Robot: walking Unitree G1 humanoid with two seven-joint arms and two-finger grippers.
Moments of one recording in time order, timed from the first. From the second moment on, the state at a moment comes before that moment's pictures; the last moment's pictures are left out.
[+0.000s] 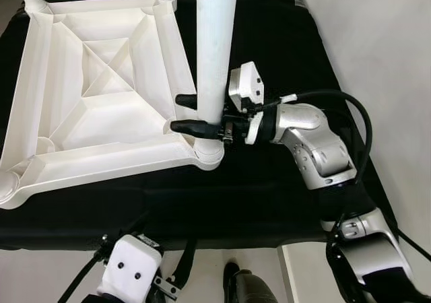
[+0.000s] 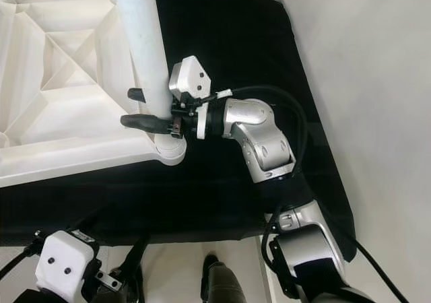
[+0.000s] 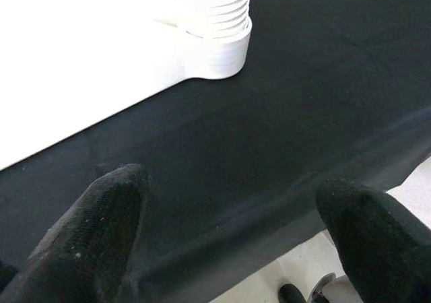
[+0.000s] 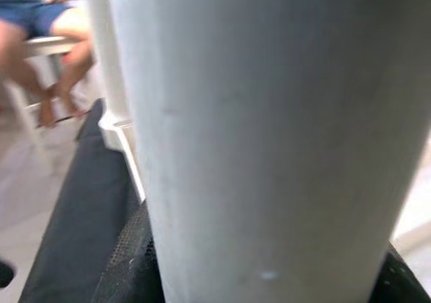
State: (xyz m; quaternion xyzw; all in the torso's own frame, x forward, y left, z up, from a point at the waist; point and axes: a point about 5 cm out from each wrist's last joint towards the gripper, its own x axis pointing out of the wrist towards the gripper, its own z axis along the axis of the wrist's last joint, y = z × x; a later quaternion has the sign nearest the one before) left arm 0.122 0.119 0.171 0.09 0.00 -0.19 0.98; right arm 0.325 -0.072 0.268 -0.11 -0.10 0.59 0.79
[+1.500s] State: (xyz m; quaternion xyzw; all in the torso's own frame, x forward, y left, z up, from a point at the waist) left arm 0.127 0.120 0.166 0.10 0.00 -0.18 0.98; right arm 0.284 -0.047 0.207 0.01 0.02 0.27 0.96
